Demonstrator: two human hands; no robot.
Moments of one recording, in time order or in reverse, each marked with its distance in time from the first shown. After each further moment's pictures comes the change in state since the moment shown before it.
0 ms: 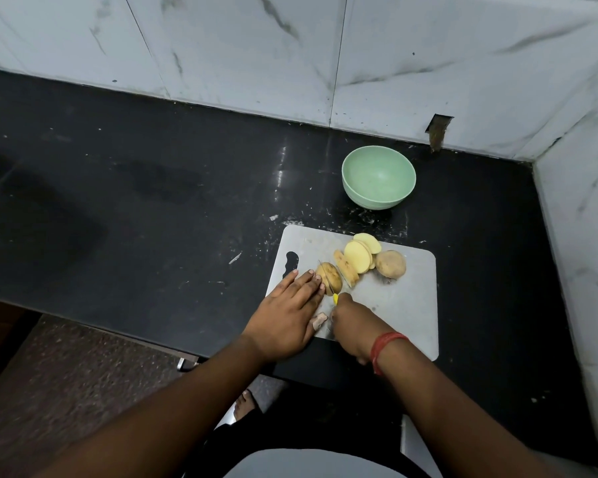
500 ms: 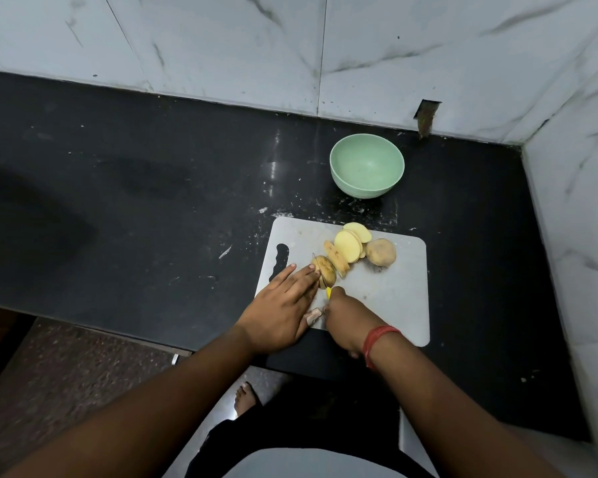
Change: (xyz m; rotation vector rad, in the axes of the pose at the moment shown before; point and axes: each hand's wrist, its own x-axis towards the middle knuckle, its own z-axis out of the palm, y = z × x) left_hand 0.003 -0.003 0.002 0.010 0.019 0.108; right_hand -0.008 0.002 0.001 0.023 -0.011 -0.034
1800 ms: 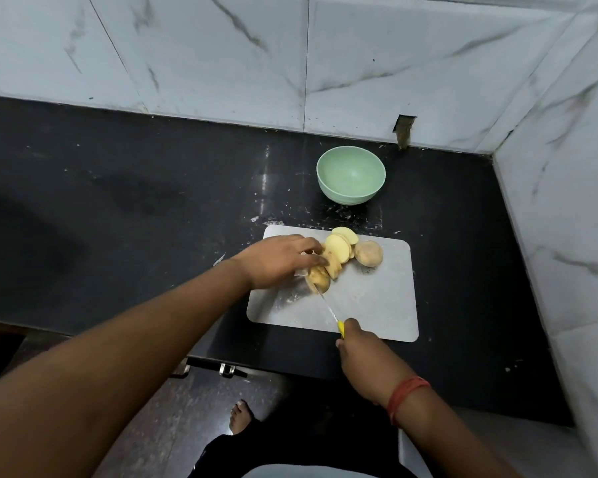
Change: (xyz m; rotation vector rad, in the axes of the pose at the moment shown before) left_hand 0.080 -0.061 -0.051 -0.191 -0.188 0.285; right_hand -0.065 0.037 0.026 -0.027 0.149 -0.070
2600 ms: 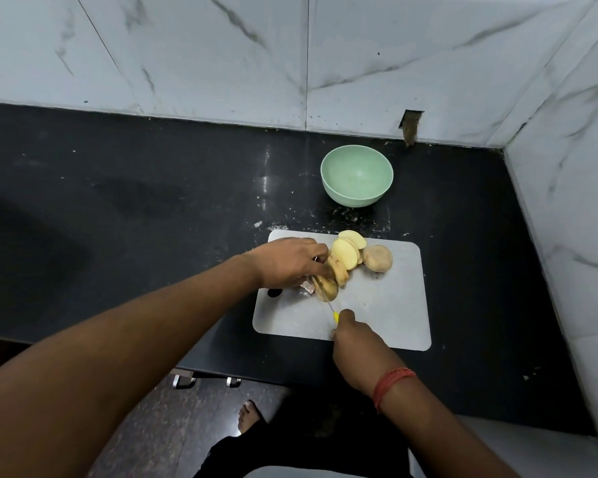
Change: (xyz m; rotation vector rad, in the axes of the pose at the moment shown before) left_hand 0.019 -0.016 -0.003 -0.020 -0.101 0.105; right_hand 0.032 -0.025 0.000 -0.055 0.025 0.074
